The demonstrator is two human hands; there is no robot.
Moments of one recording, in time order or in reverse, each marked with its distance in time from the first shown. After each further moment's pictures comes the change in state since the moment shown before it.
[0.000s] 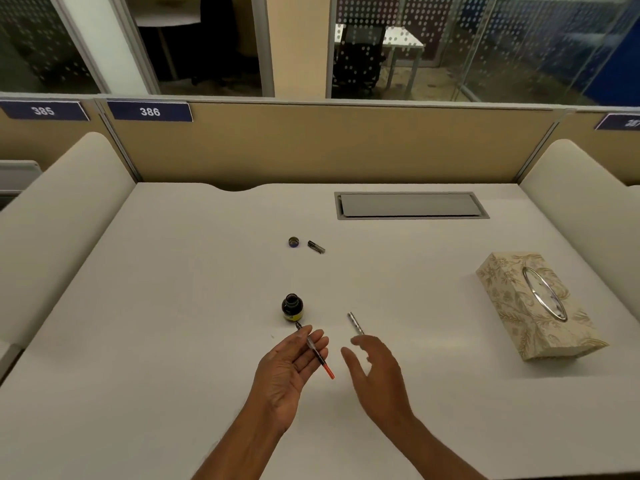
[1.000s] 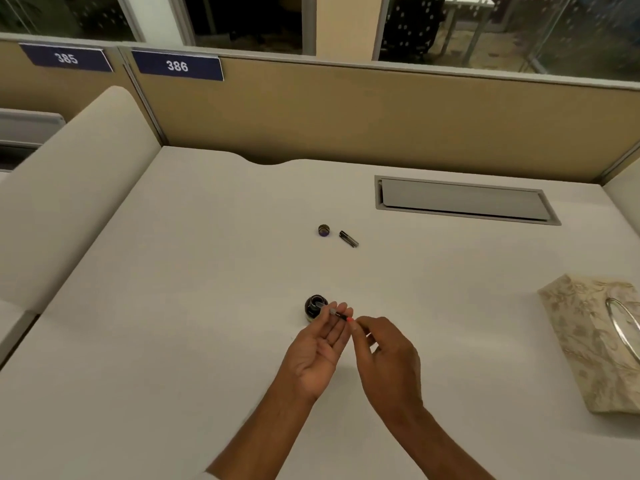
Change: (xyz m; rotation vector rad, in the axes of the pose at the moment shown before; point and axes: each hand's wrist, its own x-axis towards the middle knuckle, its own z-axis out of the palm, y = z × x) left_hand 0.094 0.004 0.006 -0.343 -0.026 -0.176; right_hand 0.058 -0.046 0.023 -0.049 0.062 -0.180
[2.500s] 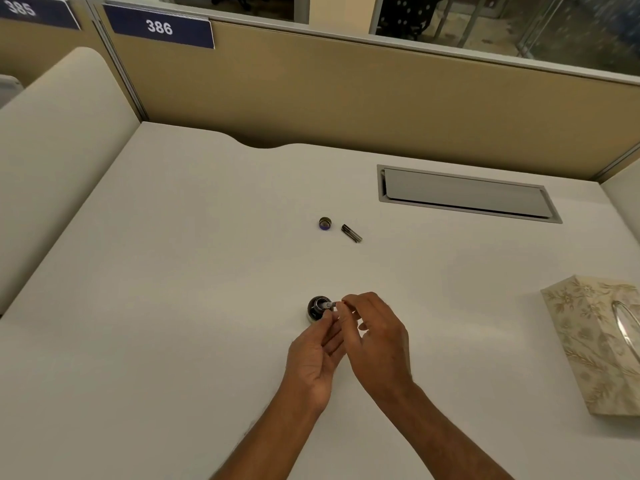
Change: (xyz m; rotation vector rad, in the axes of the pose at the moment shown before) left_hand 0.005 0.008 -0.001 0.165 0.136 0.092; right_hand 0.038 -0.014 0.039 -0.063 -0.024 -0.132
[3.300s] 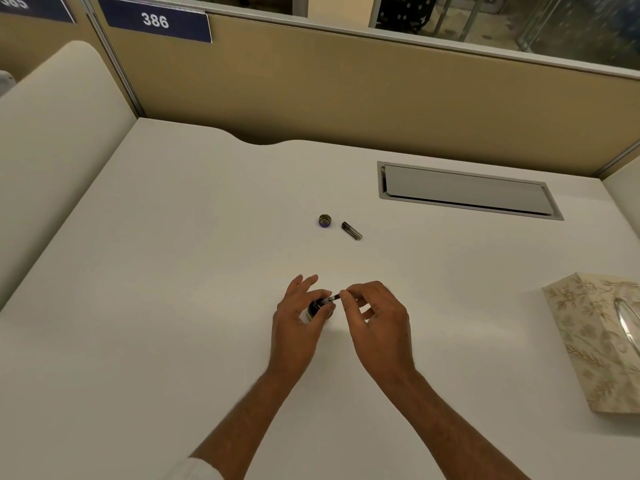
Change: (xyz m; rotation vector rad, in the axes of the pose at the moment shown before) left_hand 0.046 0.023 -0.028 1.090 -0.028 0.866; right_hand 0.016 0.005 0.004 0.068 -0.009 0.154
